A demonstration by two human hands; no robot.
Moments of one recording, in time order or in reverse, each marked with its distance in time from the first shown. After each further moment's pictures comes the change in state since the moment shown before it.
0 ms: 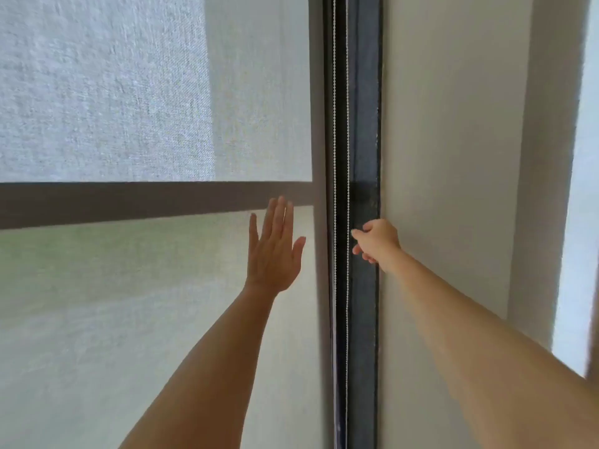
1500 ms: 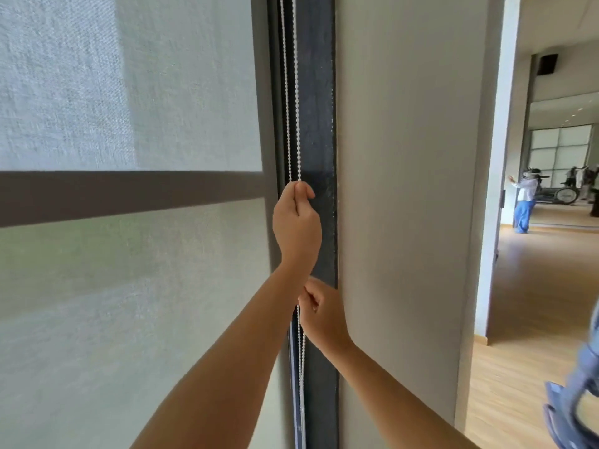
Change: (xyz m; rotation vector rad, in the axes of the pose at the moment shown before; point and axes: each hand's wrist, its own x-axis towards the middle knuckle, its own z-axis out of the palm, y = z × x) left_hand 0.057 0.111 -0.011 -1.330 0.201 -0.477; right_hand -0.087 0.077 0.067 0.214 0.131 -0.571
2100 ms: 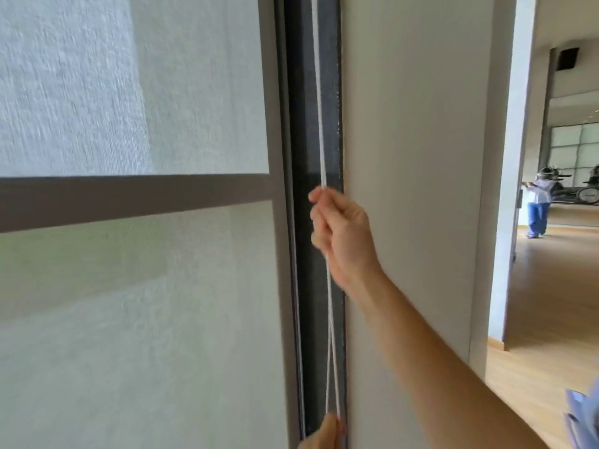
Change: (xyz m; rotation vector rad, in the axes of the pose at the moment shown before) left_hand -0.261 -0.144 -0.085 0.530 -0.667 -0.456; right_hand 0.083 -0.107 -0.050 0.780 -0.094 0.260
